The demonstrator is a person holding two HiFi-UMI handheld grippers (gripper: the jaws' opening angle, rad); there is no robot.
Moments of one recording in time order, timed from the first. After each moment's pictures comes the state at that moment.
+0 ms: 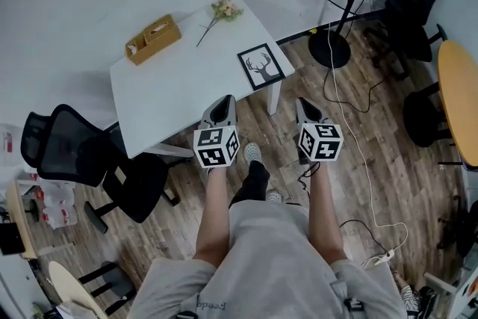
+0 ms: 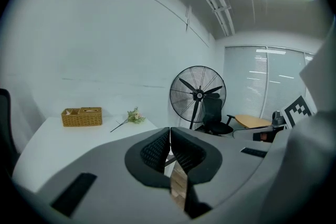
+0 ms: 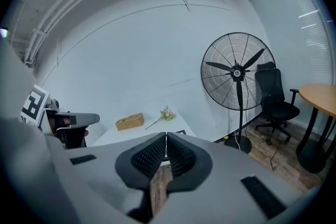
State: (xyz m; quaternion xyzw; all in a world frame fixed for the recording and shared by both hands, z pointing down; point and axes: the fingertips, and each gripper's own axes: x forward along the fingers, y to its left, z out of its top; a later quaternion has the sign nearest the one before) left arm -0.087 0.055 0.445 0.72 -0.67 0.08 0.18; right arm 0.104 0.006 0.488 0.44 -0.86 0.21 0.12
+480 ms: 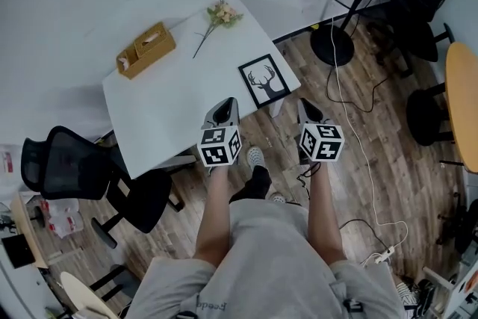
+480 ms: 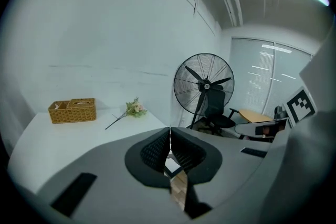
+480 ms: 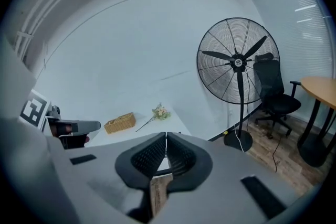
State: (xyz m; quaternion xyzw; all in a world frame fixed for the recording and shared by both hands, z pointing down) left arm -0.122 -0.047 0.491 0.71 -0.65 0.11 0.23; right arm 0.072 -0.090 0.518 0.46 -0.84 0.25 0.13
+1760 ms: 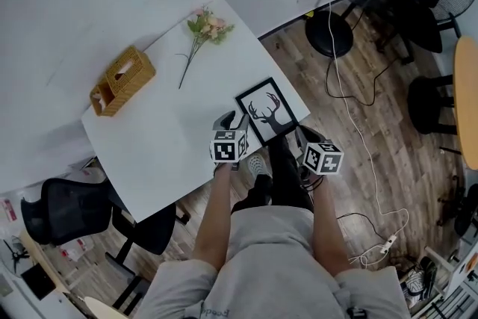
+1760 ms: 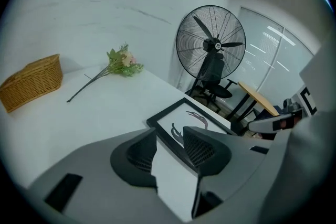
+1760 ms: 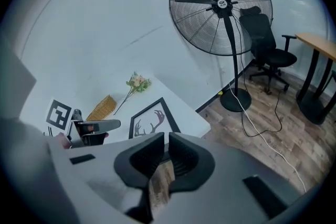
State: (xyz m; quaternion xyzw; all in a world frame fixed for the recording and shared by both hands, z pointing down) left arm -0.158 -0.178 0.696 0.72 -0.55 0.24 0.35; right arm 0.042 -0.156 0.693 0.45 -0.76 0.42 0.21
